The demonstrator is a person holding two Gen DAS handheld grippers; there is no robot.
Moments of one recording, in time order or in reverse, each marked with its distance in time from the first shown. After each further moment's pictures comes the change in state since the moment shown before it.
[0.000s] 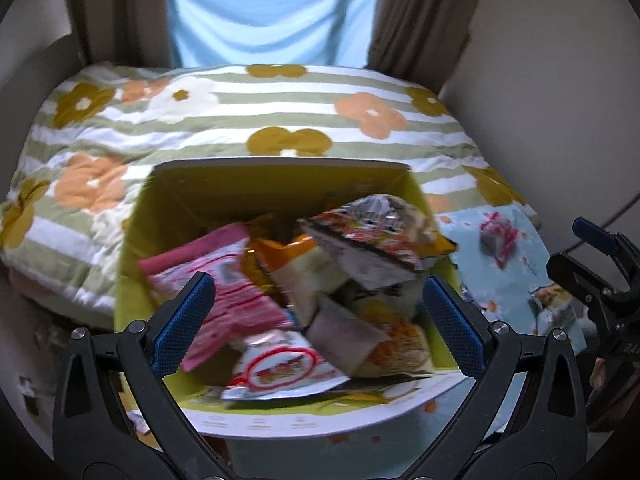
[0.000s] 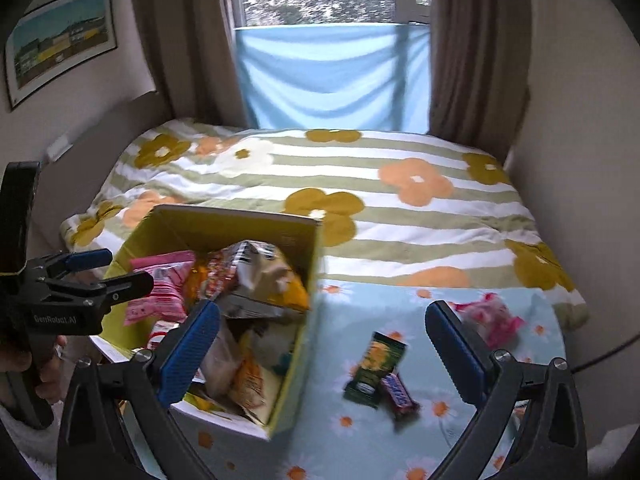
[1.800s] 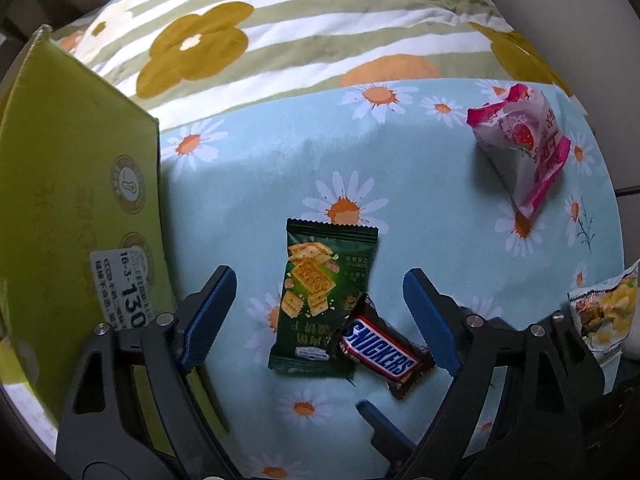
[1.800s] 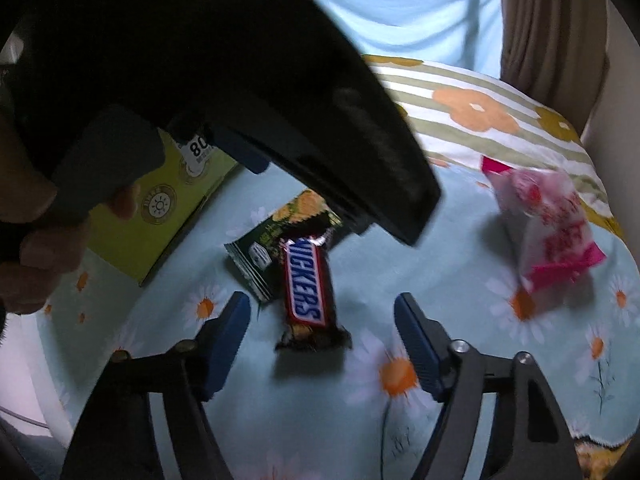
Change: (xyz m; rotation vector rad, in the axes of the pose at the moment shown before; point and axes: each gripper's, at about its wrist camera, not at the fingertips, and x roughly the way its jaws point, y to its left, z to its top) left arm 0.257 -0.222 -0.021 0.088 0.476 0.154; right arm 0.136 -0.116 -0.145 -0.227 0.165 0.279
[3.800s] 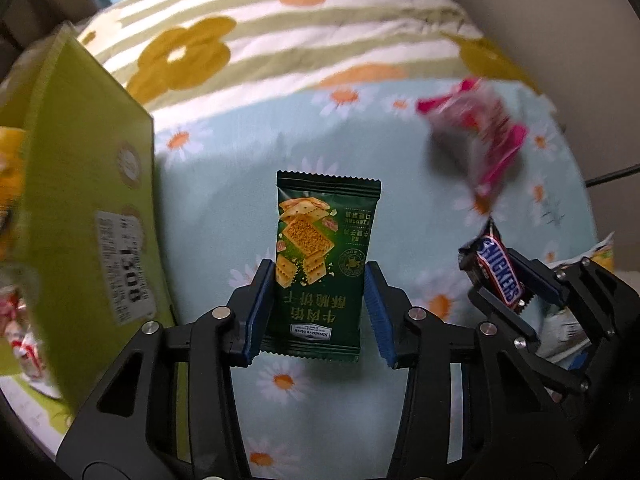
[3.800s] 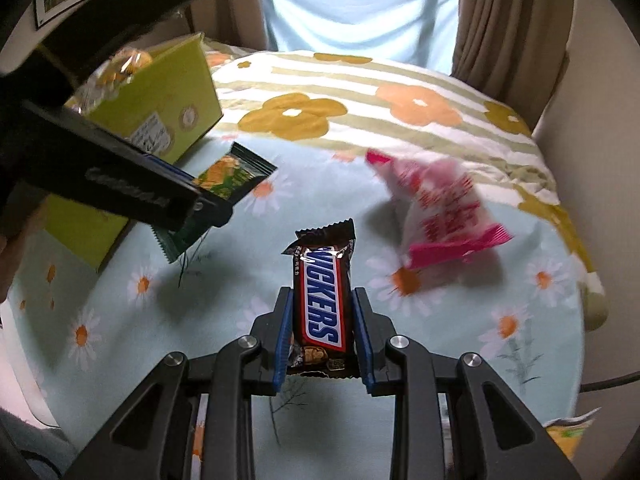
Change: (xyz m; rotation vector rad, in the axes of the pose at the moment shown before) left arm -0.038 -0.009 -0.029 0.014 -0.088 -0.081; right arm -0.069 -0.067 -0.014 0.035 0.030 -0.174
